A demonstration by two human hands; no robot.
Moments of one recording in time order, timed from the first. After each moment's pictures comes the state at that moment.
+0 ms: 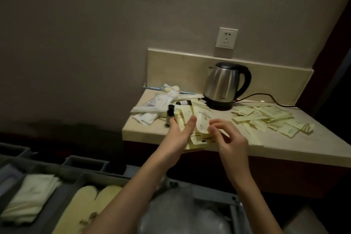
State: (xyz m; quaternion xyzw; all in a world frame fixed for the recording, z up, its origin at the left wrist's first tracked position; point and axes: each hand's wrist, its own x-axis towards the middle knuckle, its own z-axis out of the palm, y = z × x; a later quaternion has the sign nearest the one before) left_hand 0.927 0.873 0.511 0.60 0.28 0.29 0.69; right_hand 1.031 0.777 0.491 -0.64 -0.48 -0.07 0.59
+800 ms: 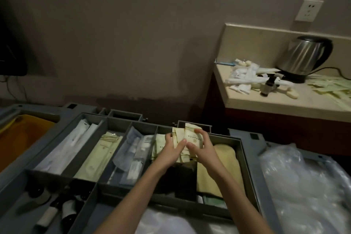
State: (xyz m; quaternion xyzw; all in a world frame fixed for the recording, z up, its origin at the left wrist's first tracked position) left_hand 0.566 1.023 0.369 0.66 0.40 0.17 0.61; right_hand 0.665 0.942 0.375 -0.71 -0.32 0.34 0.53
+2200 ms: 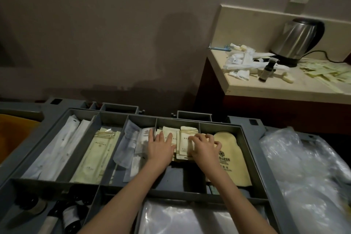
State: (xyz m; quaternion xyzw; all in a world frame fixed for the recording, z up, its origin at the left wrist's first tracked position) left_hand 0.556 1.074 0.306 0.93 0.36 -0.06 -0.02; right_hand 0.660 0.964 0.315 -0.89 -0.44 0.02 0.11
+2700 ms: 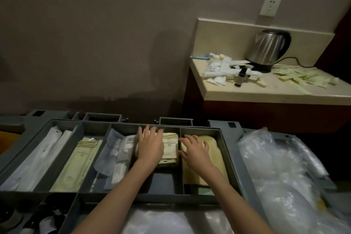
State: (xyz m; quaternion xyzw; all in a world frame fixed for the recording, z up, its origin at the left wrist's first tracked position) left_hand 0.576 1.049 0.347 0.93 0.36 0.08 0.05; right_hand 0.682 0.936 0.336 -0.88 -0.46 0.06 0.11
